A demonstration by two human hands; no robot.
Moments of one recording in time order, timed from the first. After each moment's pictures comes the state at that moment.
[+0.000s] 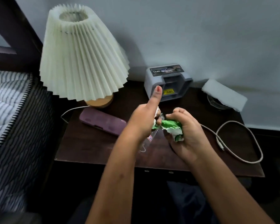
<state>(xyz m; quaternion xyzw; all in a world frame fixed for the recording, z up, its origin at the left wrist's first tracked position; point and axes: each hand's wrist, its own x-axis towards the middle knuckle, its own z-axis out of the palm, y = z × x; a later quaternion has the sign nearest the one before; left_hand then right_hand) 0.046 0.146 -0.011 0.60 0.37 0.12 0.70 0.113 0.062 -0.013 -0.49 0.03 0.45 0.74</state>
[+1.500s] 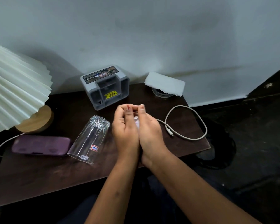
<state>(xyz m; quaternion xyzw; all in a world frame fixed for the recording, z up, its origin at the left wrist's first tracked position) 0.125 0.048 -0.049 0.57 0.30 0.39 0.66 0.137 0.015 -0.024 -0.59 0.00 0.31 0.75</state>
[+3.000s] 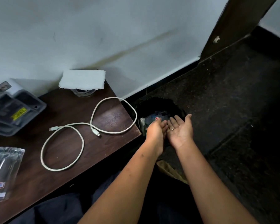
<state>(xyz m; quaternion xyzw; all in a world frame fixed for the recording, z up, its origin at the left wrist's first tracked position) 0.267 -0.196 -0.096 0.37 0.41 -0.13 0.82 0.299 -0.261 -0.131 -0.36 0.38 0.14 0.84</state>
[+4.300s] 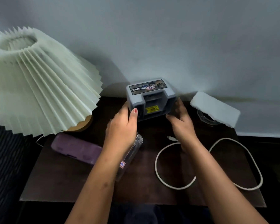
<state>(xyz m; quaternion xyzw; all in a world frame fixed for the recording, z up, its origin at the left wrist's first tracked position) 0.104 0.178 -0.055 0.76 0.45 0.17 0.43 0.245 0.087 -0.097 -0.76 -0.20 0.25 0.57</state>
